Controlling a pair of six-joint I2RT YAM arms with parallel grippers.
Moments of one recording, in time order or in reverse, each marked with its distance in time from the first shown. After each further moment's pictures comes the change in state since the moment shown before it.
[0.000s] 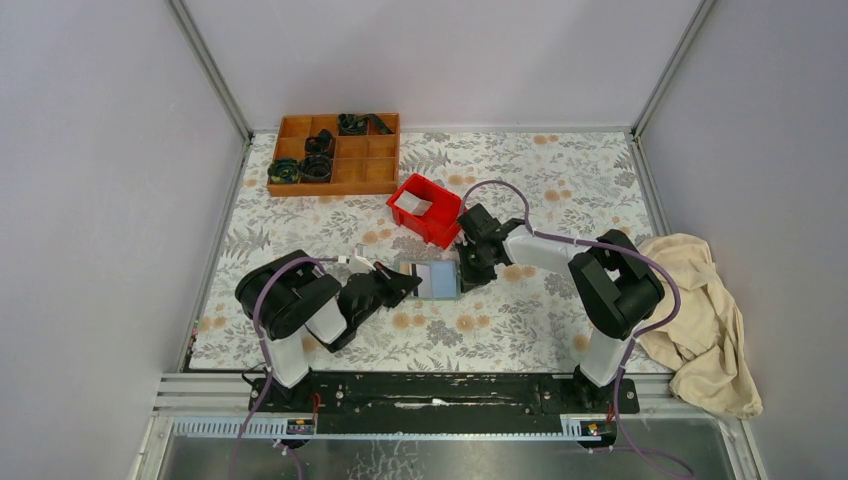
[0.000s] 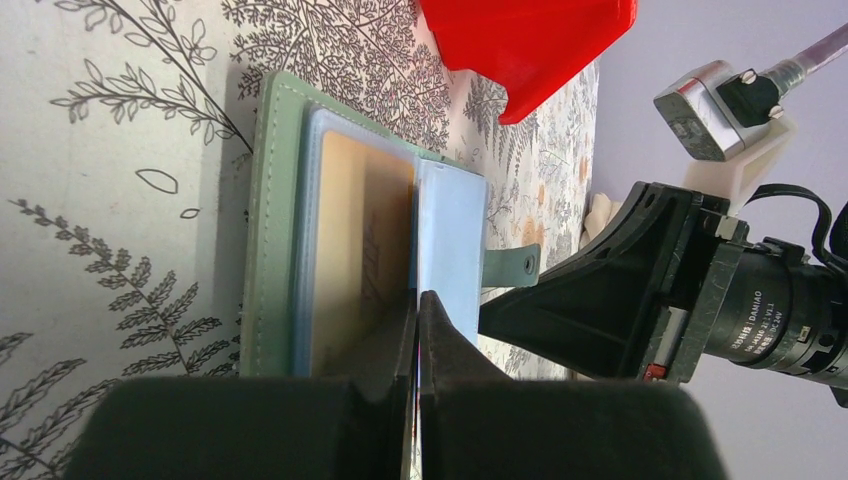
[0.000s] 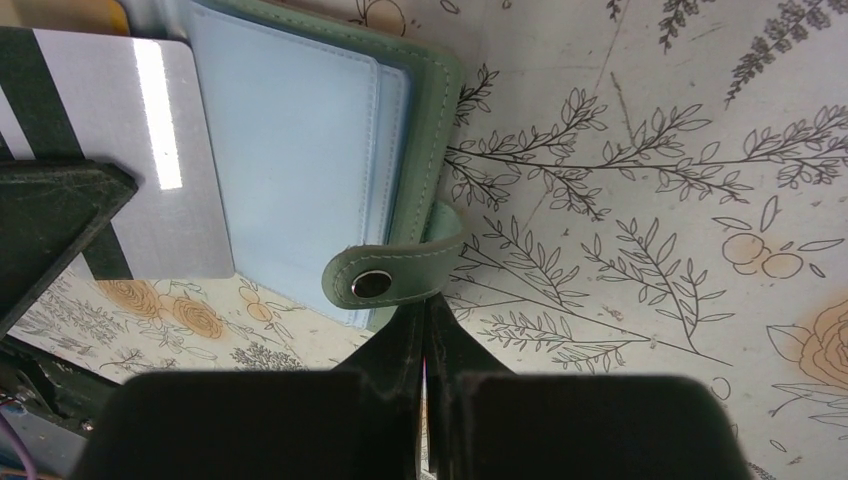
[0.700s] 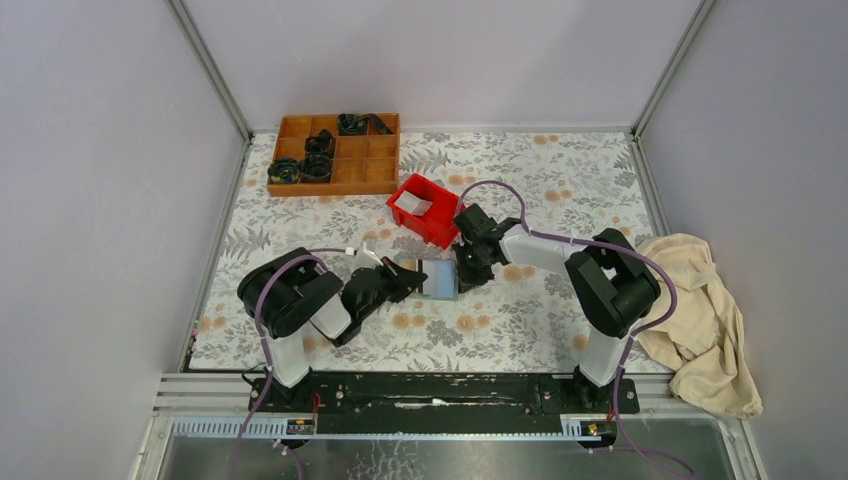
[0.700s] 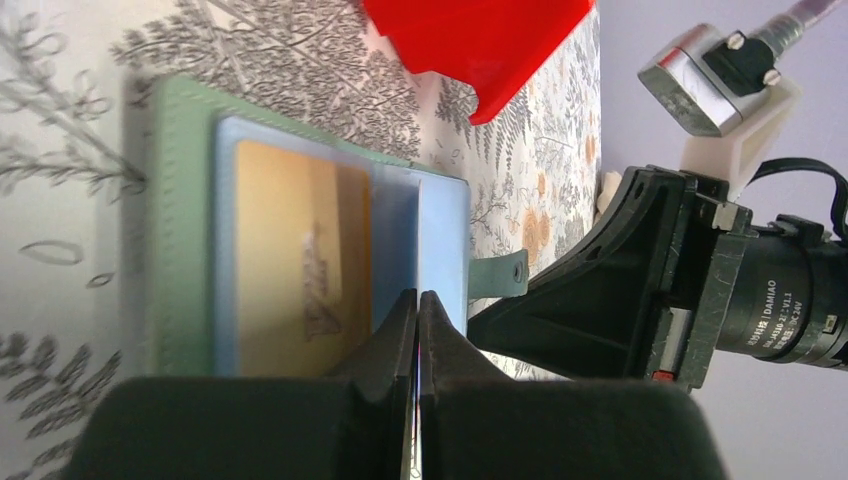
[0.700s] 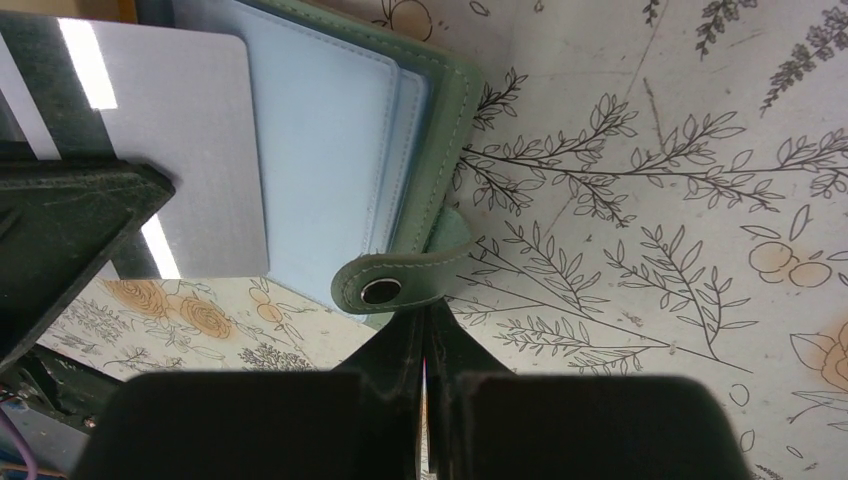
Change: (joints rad) left arm 0.000 0.014 0.044 -0.005 0.026 0.083; right arm 0.016 0.018 0.022 -0.013 0.000 0.002
